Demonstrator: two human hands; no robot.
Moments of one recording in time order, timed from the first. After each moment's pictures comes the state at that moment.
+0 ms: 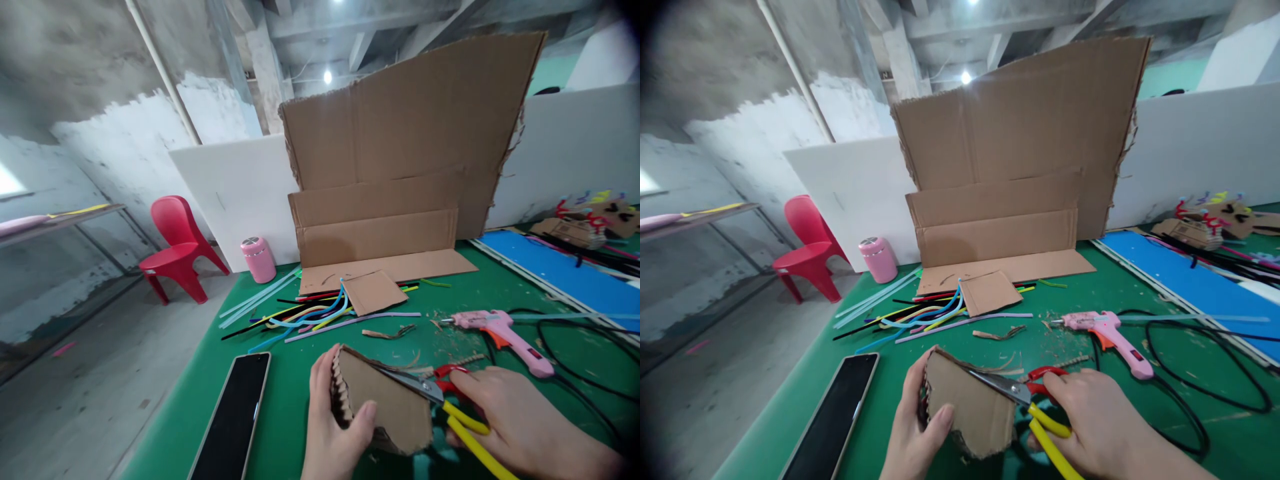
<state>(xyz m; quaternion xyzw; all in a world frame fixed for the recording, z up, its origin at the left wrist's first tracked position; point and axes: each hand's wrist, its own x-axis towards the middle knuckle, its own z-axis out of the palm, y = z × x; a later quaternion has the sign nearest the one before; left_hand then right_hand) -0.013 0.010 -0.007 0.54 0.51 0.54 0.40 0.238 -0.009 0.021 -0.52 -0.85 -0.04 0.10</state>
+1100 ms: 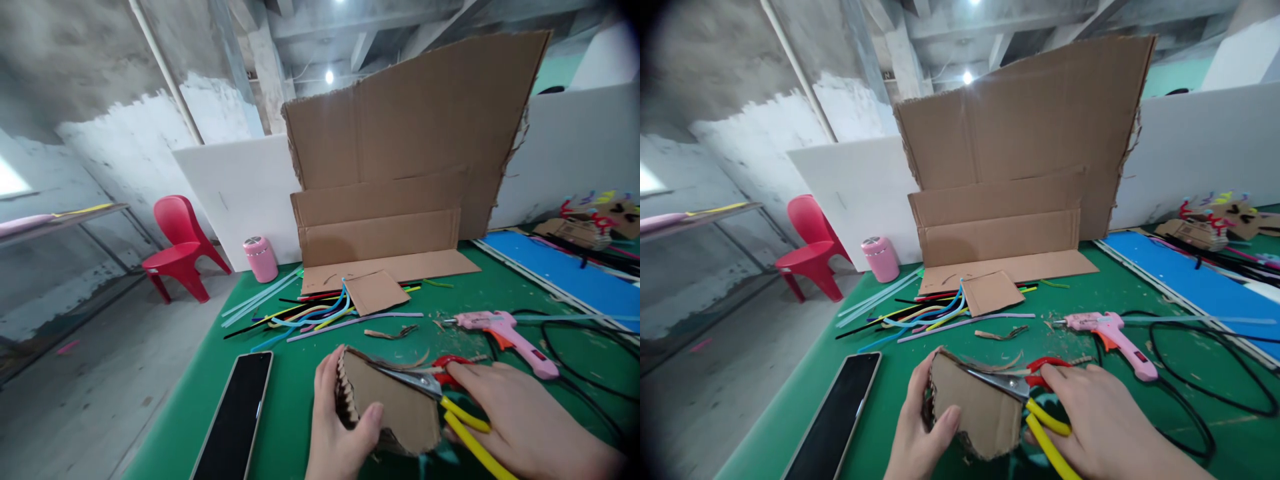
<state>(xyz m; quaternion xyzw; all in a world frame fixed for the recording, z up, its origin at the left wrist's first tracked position) -0.011 0.009 -0.007 0.53 0.51 0.53 0.42 0.235 -0.012 0.029 -0.53 -0.84 -0.11 0.11</state>
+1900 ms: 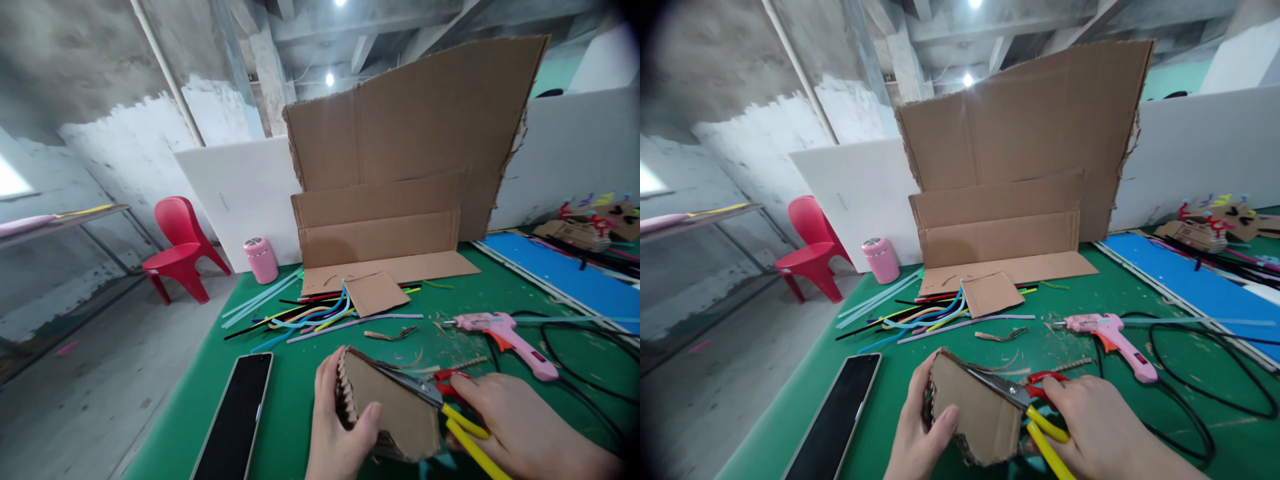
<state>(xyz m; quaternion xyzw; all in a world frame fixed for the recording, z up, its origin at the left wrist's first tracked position) -0.011 0.010 -0.011 0.52 0.50 0.54 0.43 0.231 -0.011 0.023 -0.53 -0.84 -0.02 0.07</state>
